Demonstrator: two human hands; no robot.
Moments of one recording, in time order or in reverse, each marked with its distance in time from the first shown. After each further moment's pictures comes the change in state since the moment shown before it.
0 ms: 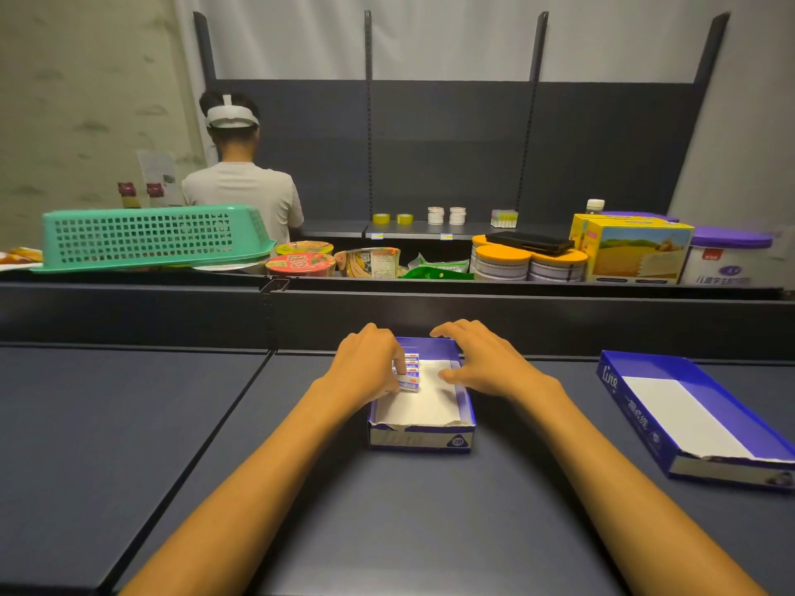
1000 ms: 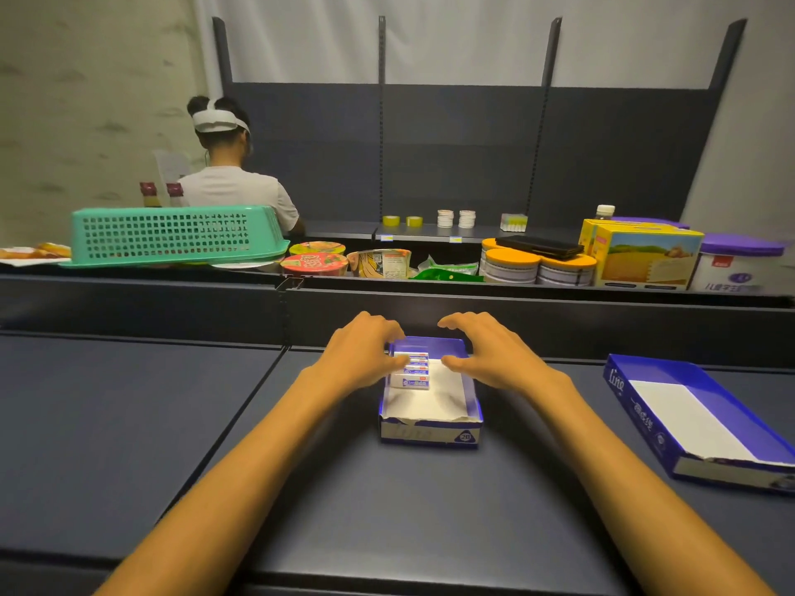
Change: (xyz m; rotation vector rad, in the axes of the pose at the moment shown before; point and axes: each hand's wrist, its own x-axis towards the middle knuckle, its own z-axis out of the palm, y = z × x) left_hand -0.010 -0.017 -0.019 -0.128 0.069 -0.047; right_hand -0.008 -0.015 -0.015 0.005 0.058 -0.023
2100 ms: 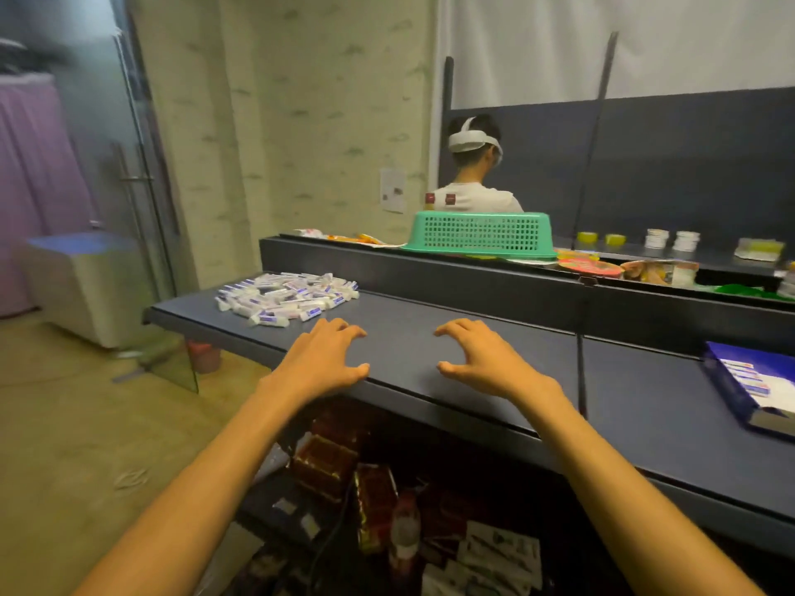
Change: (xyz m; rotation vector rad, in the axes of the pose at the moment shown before) left_hand -0.370 -0.321 -0.195 0.273 0.015 -0.427; right_hand -0.005 -0.440 0.136 0.050 -0.095 -0.458
